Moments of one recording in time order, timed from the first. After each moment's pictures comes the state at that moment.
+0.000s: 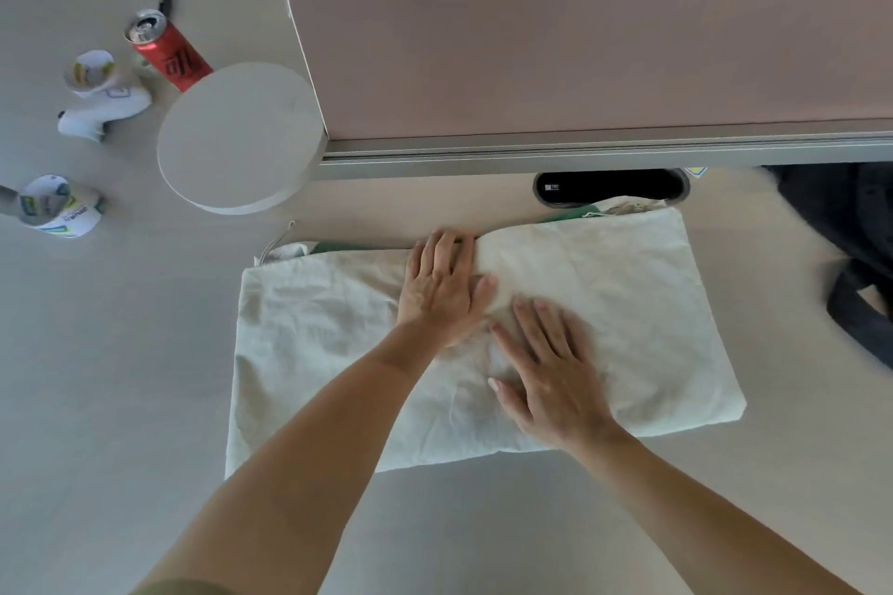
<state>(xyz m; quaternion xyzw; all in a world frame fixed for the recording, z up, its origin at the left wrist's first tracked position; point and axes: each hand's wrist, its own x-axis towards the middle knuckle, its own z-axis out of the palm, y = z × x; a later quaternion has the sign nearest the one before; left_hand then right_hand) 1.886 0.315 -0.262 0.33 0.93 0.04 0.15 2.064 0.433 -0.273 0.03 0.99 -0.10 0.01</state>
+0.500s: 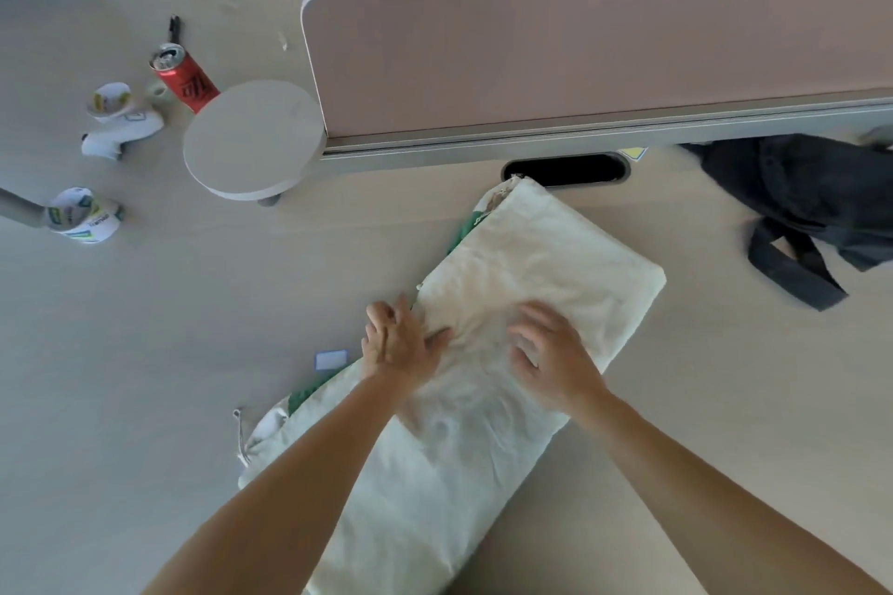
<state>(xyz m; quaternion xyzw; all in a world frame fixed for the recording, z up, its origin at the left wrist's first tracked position) 1.974 0.241 -0.229 0.11 0.95 0.12 0.26 2.109 0.427 -0.253 0.17 0.92 -0.35 0.01</state>
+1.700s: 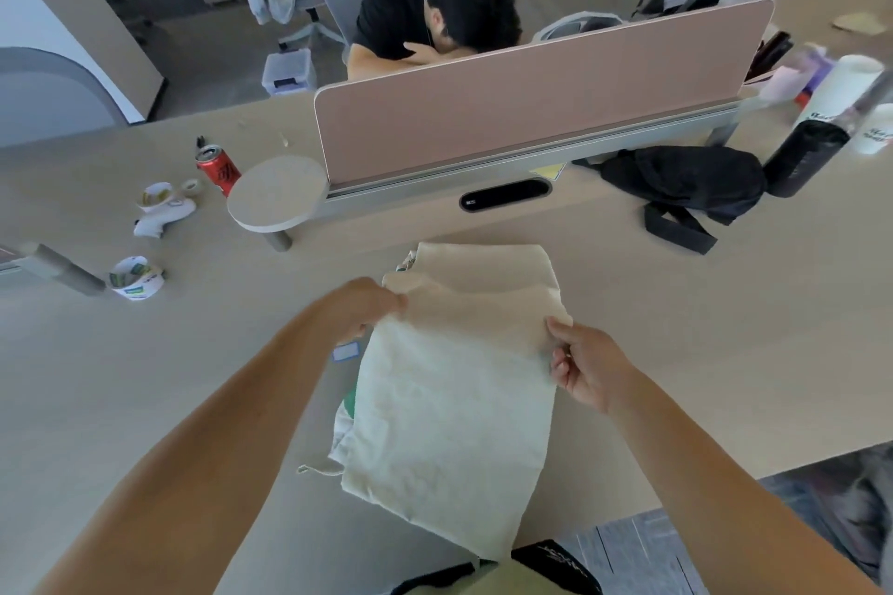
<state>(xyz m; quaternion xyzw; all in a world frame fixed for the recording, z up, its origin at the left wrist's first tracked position) 1.994 0.198 -0.053 0.07 0.87 0.26 0.41 2.222 0.374 -0.109 0.50 0.35 -0.79 -0.04</state>
